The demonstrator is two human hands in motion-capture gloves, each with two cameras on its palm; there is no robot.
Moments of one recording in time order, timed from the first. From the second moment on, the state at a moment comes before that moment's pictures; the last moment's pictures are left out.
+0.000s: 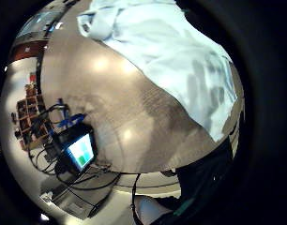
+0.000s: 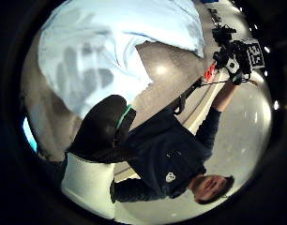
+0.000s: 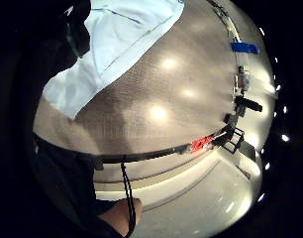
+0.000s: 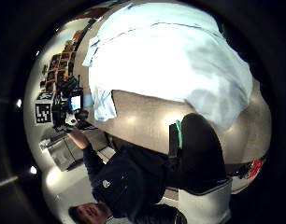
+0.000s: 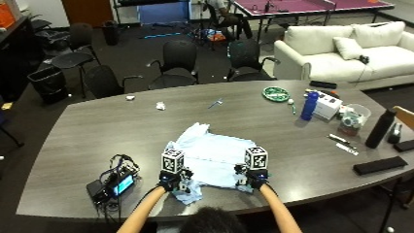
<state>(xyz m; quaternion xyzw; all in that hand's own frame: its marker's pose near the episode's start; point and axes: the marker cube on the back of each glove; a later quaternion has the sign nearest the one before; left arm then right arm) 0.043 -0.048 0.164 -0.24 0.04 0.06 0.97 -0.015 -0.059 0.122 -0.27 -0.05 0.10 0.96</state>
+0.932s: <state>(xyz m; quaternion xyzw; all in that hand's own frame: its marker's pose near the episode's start) 0.056 -0.050 0.116 -0.17 0.02 0.07 0.98 -0.006 -0.085 0.103 -0.03 0.07 -0.02 1.00</state>
